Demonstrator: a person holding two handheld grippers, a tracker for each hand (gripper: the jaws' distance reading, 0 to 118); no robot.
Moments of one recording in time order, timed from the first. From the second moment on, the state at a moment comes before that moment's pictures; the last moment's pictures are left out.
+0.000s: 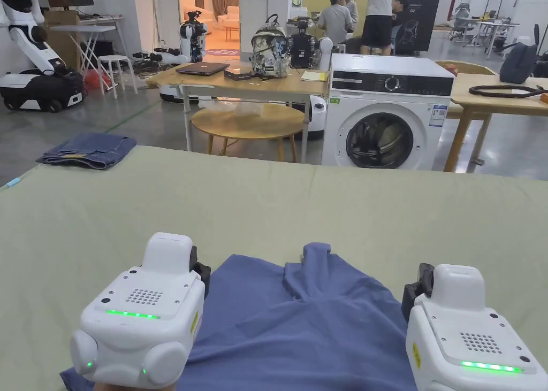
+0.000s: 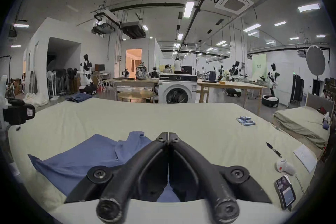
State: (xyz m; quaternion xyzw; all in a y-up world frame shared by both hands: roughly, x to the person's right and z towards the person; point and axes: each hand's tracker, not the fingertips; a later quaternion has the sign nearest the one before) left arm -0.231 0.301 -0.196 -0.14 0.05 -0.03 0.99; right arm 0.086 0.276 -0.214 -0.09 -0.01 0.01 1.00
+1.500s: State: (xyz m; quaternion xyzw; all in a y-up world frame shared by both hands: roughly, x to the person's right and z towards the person) left arm -0.388 0.150 -0.215 -0.49 0.11 0.06 0.86; right arm 0.099 0.213 -0.293 -0.26 0.03 0.01 0.96
